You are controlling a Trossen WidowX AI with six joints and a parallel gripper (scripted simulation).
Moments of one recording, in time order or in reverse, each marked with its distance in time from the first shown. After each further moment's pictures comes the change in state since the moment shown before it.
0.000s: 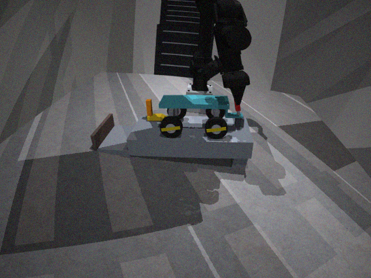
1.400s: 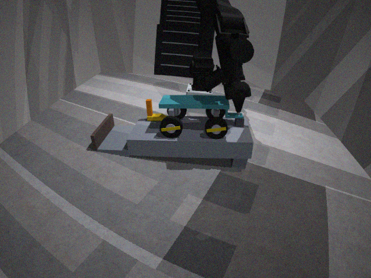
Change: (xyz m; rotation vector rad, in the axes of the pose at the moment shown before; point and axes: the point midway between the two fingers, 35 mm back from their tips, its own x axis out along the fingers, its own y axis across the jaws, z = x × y) arm 0.028 -0.004 0.000 0.002 0.002 -0.012
